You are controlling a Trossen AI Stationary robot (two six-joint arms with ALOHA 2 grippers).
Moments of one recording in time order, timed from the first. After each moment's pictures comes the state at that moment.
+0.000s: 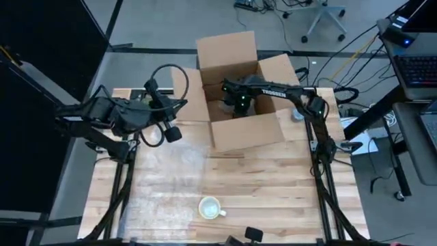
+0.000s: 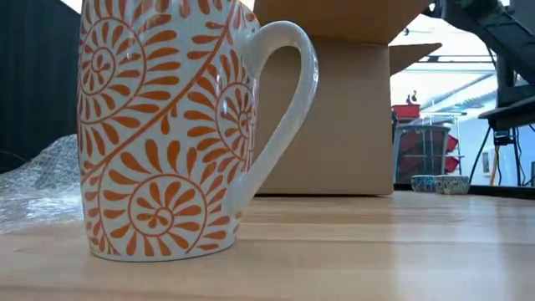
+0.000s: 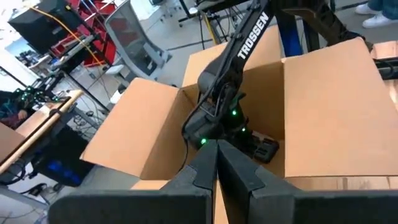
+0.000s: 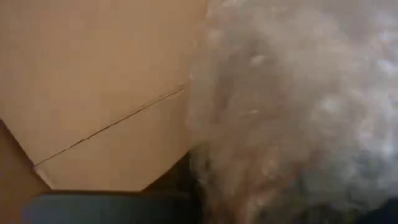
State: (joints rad) left arm -0.21 1.32 1.79 -0.95 -0.78 0.14; right arm -0.53 2.12 1.76 -1.07 0.00 -0.23
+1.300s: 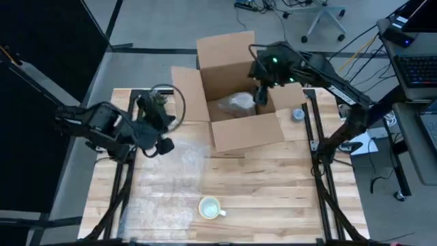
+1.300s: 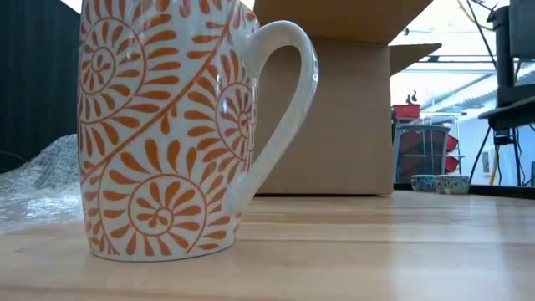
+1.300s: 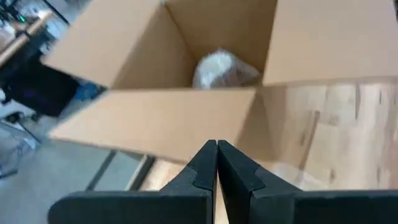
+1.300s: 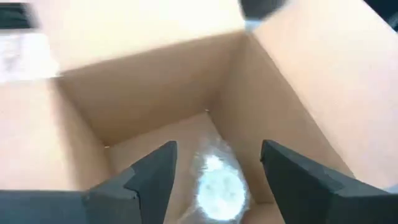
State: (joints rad) left arm -0.33 1.31 1.71 -1.39 -0.78 -0.41; right arm -0.40 1.57 2.02 -1.15 -0.01 -0.24
